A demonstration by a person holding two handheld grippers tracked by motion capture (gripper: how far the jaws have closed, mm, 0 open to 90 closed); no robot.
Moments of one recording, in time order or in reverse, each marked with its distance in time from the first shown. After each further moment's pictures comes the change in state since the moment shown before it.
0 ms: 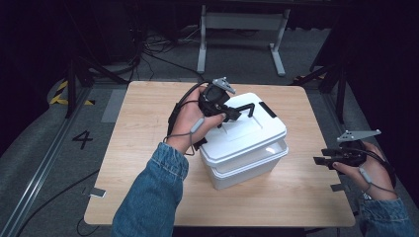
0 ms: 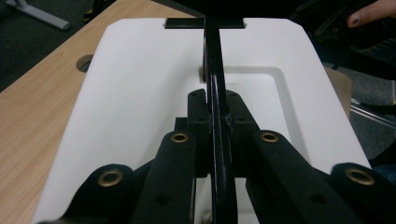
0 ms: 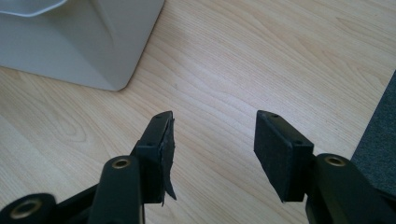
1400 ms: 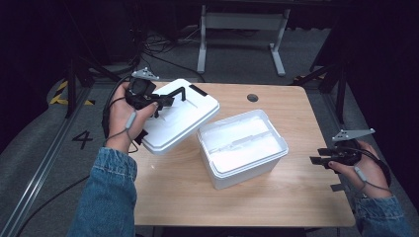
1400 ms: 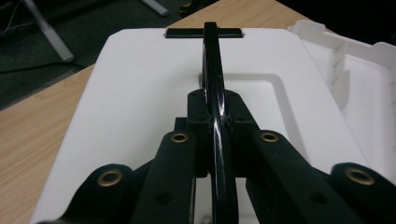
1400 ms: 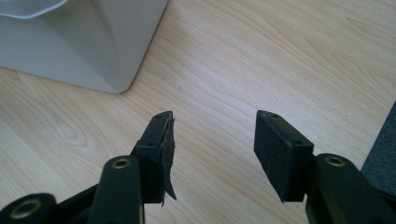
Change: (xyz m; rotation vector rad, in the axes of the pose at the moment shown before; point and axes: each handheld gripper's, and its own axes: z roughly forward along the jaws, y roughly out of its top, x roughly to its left) left arm 0.068 -0.088 -0.102 -0.051 0.302 -0.232; right arm 0.004 0.004 0.009 0.011 0.007 -0.006
